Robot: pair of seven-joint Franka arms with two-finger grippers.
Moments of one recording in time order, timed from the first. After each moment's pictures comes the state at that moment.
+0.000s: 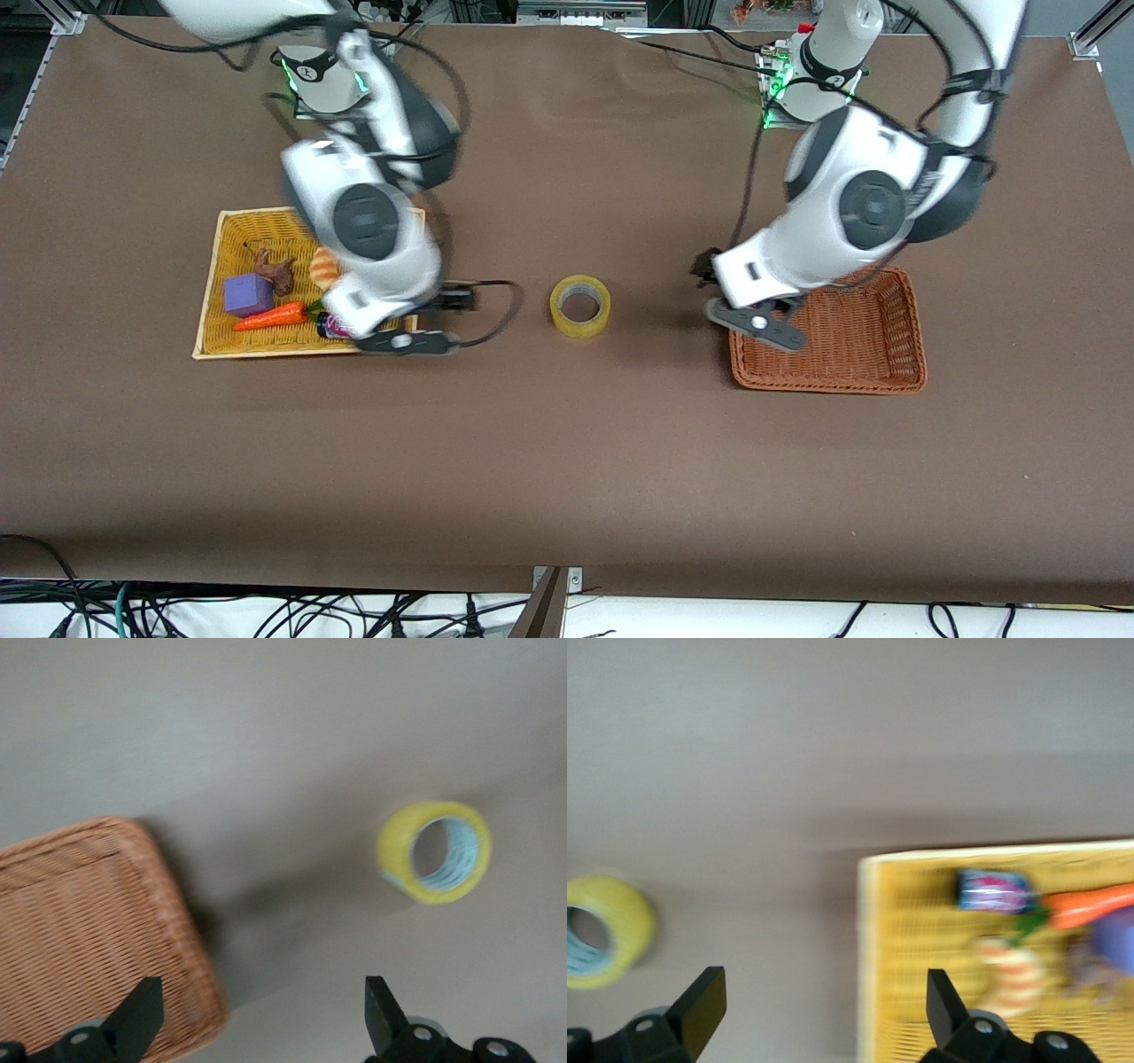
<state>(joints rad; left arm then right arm) -0.37 0.36 -0.10 -1.65 -0.14 1.96 -0.06 0.18 0.53 0.32 -1.32 -0.18 1.68 0.47</state>
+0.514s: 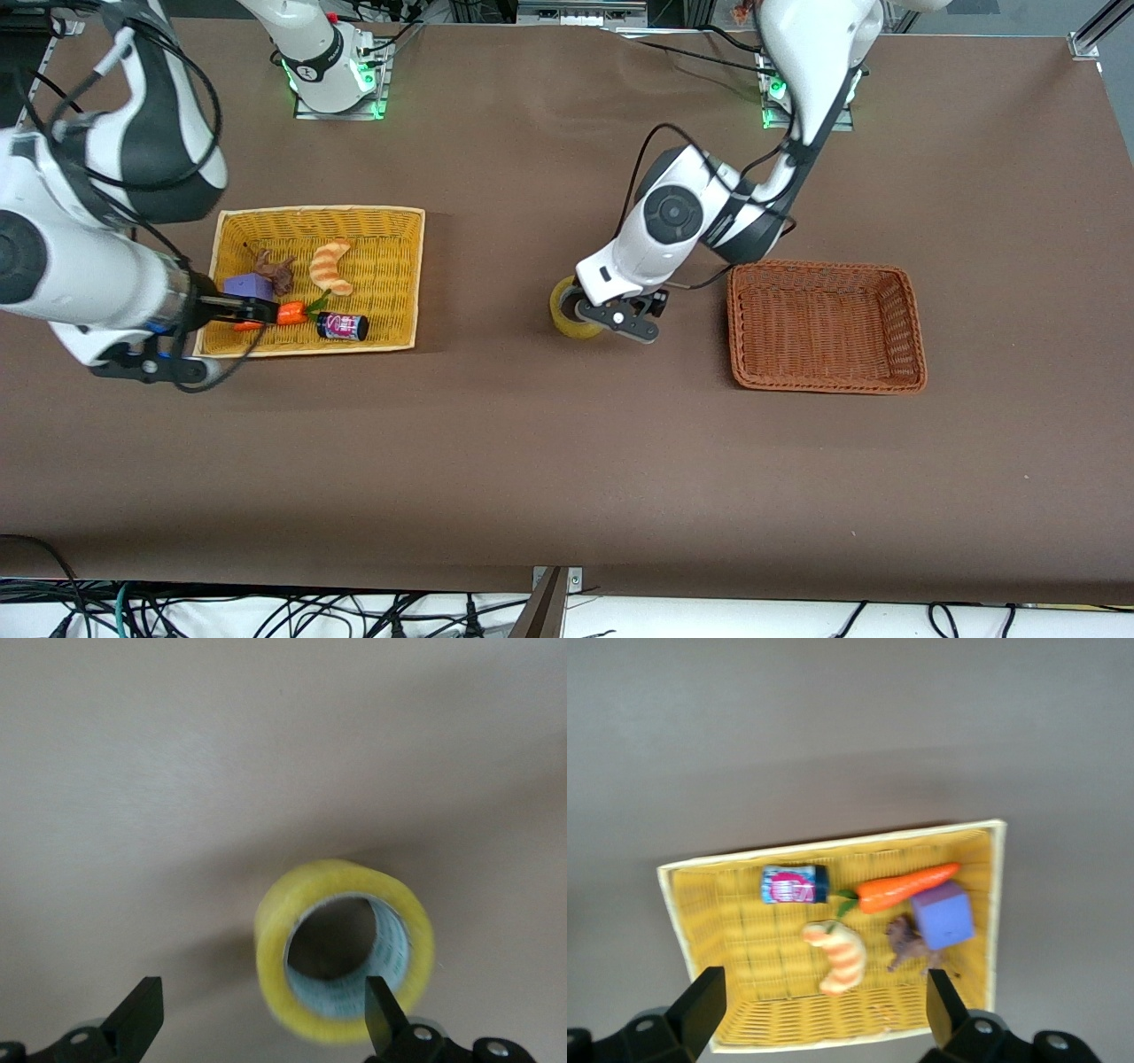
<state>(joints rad) -0.58 0.66 -0.09 -1.66 -0.14 2.37 -0.25 -0.05 0.42 0.22 -1.32 -0.16 1.55 0.25</state>
